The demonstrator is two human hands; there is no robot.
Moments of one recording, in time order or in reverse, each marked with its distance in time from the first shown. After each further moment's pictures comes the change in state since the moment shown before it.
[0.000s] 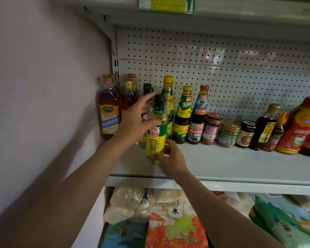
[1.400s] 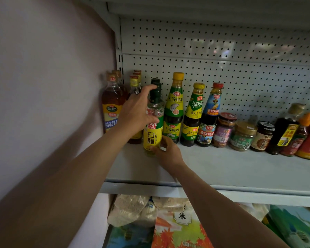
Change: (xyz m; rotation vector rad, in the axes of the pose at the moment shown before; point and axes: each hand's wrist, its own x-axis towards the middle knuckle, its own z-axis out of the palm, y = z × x) left_hand 0.051 -0.020 -0.008 0.514 0.010 -0.066; right_hand 0.050 0.002 0.035 0.050 -0.058 -0.009
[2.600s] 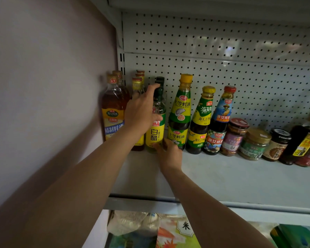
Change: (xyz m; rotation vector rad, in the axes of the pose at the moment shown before) left_hand 0.044 -0.020 0.028 0.129 0.145 0.038; right_hand 0.041 0.007 0.027 -0.252 0.219 0.012
